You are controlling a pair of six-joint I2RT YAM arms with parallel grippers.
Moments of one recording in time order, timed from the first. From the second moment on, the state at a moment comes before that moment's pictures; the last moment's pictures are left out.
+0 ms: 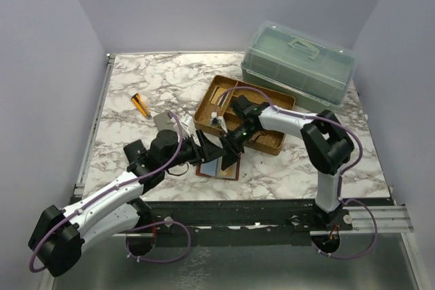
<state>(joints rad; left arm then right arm) -0.68 0.87 0.44 0.12 0.32 -0.98 0.71 1.99 1.32 -0.68 -1.10 -0.32</state>
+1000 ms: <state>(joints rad) -0.71 1.21 0.31 0.40 0.21 -1.01 0.54 1.63 0.78 0.02 -0.87 0.35</state>
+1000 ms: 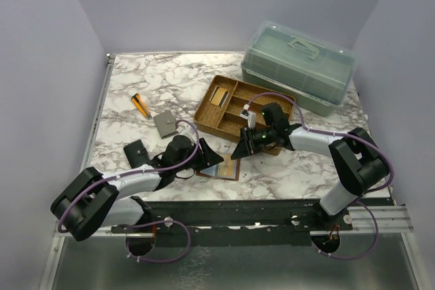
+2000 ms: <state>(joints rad) -0.71 1.38 0.29 0.53 0.21 -1.00 0.56 1.67 0.73 0.11 -0.69 0.50</state>
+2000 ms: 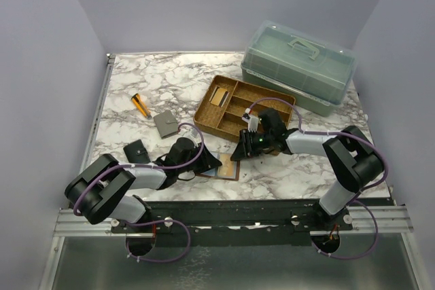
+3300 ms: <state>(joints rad) -0.71 1.41 0.20 0.67 0.19 -1.12 0.58 1.65 0.73 0.11 -0.63 0.54</state>
